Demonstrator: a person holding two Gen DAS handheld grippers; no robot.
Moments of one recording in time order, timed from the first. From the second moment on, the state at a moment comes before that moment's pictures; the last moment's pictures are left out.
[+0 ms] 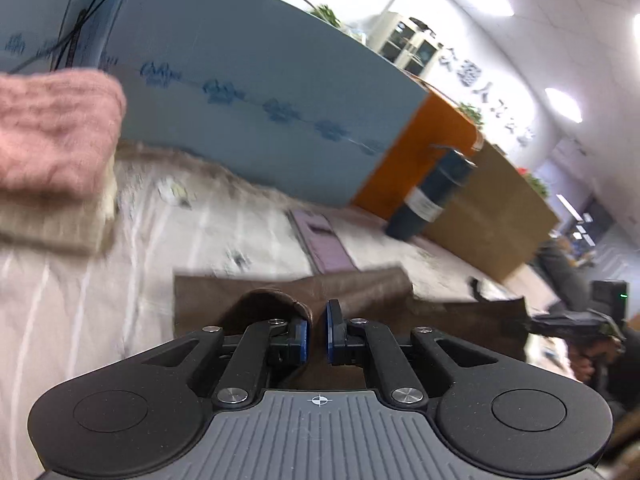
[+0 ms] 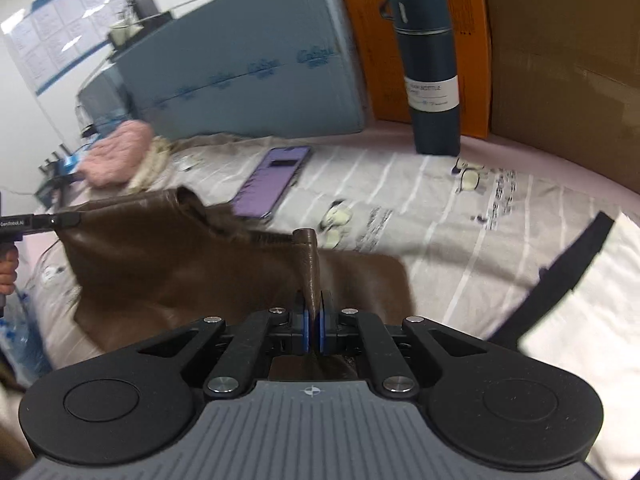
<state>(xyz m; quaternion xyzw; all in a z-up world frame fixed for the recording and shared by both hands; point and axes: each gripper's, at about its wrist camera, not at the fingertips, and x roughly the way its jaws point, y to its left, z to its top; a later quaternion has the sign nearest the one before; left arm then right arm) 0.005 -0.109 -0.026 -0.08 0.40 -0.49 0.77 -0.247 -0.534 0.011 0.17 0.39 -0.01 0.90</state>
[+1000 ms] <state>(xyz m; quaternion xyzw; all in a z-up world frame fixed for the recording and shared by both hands) 0.061 -0.094 -0.085 -0.07 0.43 -0.35 0.83 -0.338 -0.541 -0.030 0.32 0.36 -0.14 0.86</state>
